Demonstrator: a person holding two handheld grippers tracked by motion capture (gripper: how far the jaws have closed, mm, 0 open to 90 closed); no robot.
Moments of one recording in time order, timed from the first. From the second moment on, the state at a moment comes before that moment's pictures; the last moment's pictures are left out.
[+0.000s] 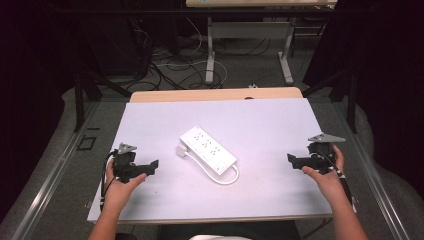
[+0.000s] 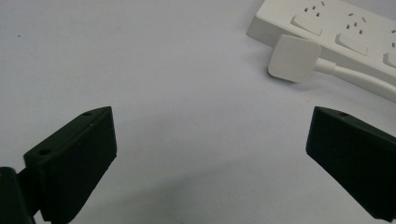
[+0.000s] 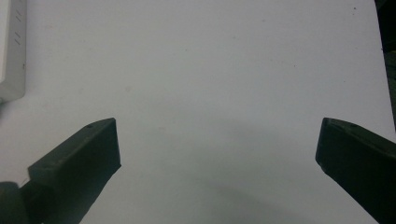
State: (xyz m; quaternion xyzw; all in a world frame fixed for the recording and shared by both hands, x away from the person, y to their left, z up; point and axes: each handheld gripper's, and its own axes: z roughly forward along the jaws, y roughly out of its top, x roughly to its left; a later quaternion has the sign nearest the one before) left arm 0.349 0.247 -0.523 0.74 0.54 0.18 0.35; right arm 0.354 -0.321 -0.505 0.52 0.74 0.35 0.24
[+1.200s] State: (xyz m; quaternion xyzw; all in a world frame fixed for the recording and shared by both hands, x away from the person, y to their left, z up) left arm 0.365 0.186 -0.479 0.80 0.46 0.18 0.34; right arm 0.380 -0.293 -0.496 0.48 0.79 0.32 0.19
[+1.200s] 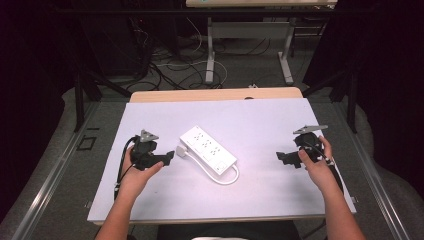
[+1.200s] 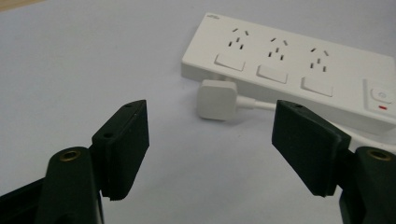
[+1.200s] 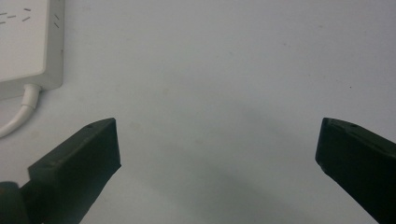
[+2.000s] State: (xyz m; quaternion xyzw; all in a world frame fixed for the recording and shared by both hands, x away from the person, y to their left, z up) left arm 0.381 0.125 -0.475 0.83 0.41 0.12 0.35; right arm 0.370 -0.293 -0.498 0.48 0.79 0.33 0.19
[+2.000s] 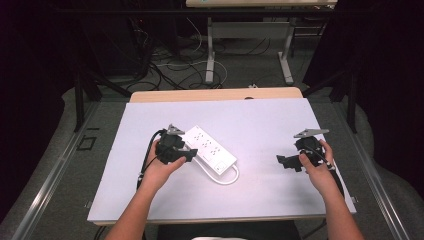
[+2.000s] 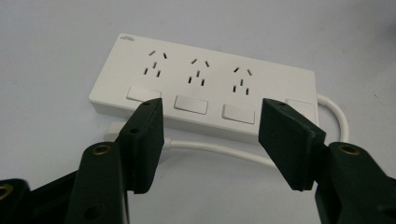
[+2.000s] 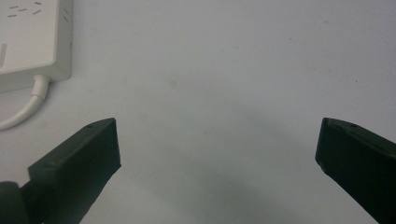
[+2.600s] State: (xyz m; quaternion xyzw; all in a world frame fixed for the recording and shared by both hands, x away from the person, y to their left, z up) left arm 0.377 0.099 -0.479 0.84 0.41 0.09 0.36; right arm 0.368 -0.286 -0.503 0.47 0.80 0.33 0.19
